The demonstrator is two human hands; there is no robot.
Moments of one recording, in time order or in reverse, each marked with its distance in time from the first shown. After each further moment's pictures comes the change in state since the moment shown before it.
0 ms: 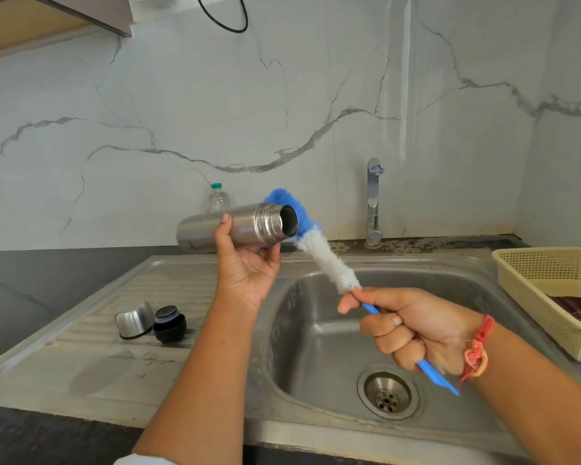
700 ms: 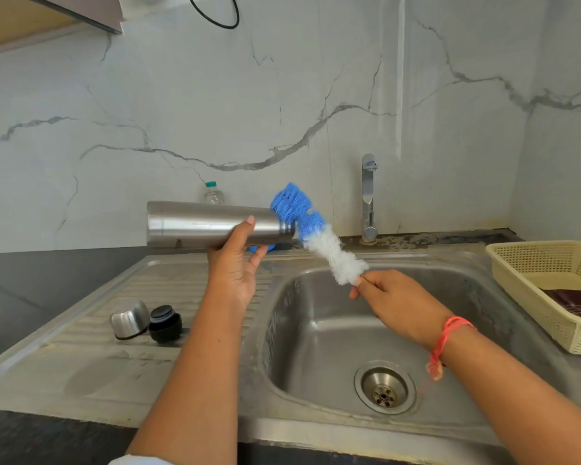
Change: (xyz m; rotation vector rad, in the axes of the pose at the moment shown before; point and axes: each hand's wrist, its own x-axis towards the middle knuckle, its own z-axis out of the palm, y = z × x) left_hand 0.021 0.004 -0.019 0.292 0.079 0.179; right_hand 0.018 0.004 -0.005 -1.077 0.759 -0.430
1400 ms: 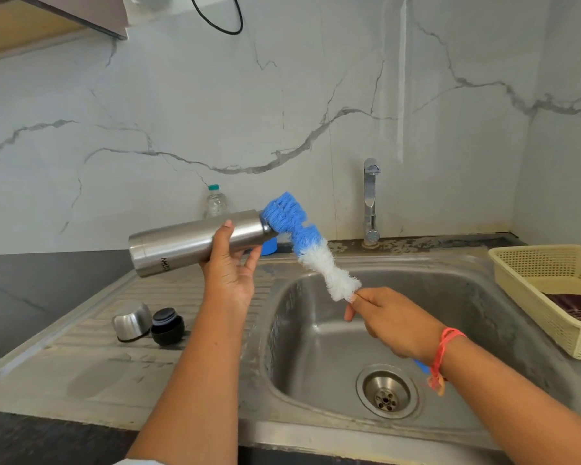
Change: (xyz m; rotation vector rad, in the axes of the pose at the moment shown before) left_hand -0.002 0.003 -0.002 -0.267 0.128 -0.002; right_hand -0.005 -0.003 0.015 0.108 -0.130 0.032
